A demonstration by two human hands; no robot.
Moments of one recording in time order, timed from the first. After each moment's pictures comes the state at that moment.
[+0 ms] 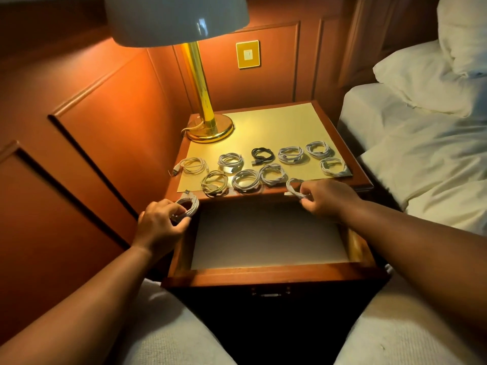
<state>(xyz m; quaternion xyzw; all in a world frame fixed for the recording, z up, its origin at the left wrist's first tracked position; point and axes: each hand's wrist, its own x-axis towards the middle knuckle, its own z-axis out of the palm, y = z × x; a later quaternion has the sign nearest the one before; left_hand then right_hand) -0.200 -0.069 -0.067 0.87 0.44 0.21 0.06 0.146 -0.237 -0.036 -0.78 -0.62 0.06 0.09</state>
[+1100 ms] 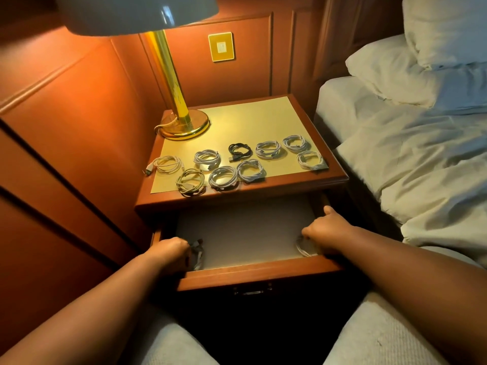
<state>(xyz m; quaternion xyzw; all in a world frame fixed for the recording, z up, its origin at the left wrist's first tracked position) -0.150 -0.079 -0.121 0.89 0.34 -0.30 0.05 0.162 -0.281 -0.108 -0.71 -0.62 0.11 -0.31</state>
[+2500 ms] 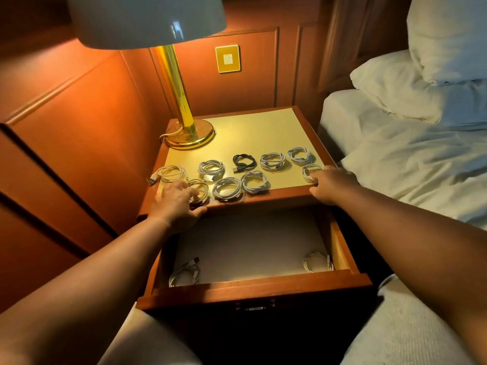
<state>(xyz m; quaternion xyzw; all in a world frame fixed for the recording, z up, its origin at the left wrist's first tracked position) -0.101 -0.033 -0.051 0.90 0.44 -0.01 0.02 0.210 -0.221 -0.032 -0.89 -0.44 0.06 -0.04</state>
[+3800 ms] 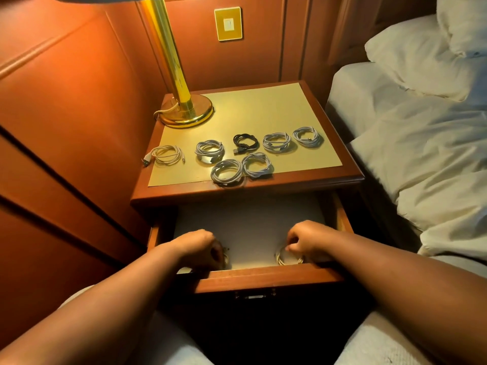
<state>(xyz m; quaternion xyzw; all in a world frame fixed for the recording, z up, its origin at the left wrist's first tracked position) -0.106 -0.082 -0.137 0.91 0.25 -0.27 0.19 0.136 -0.248 -0.126 -0.78 -0.52 0.35 -0.06</state>
